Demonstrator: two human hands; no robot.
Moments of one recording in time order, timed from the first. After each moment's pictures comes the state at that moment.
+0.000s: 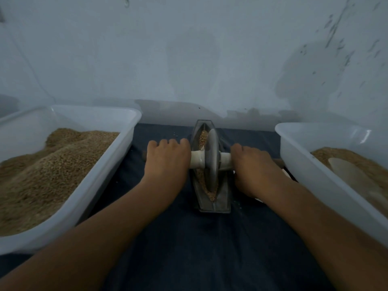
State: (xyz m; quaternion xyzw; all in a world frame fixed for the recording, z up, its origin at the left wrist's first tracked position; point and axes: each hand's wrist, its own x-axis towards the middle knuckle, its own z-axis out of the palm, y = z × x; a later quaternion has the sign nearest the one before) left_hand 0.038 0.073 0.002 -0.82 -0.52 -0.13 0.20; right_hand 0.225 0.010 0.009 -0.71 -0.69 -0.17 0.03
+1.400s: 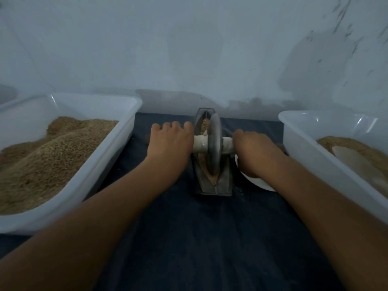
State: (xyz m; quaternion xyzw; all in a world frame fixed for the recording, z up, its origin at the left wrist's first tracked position) left_hand 0.039 0.075 0.009 -0.83 -0.51 -0.11 0.20; right_hand 0.223 0.019 0.018 -0.73 -0.67 -0.13 -0.02
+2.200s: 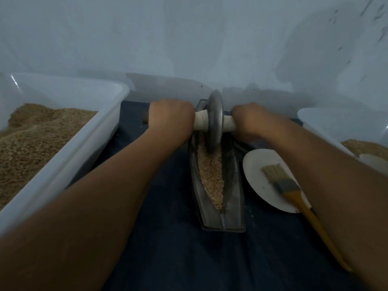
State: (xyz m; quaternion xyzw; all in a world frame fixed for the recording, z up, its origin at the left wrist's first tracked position) left_hand 0.078 0.176 0.010 -0.82 -0.55 -0.10 0.15; right_hand 0.252 0.136 0.033 -0.74 -0.66 -0.07 -0.08
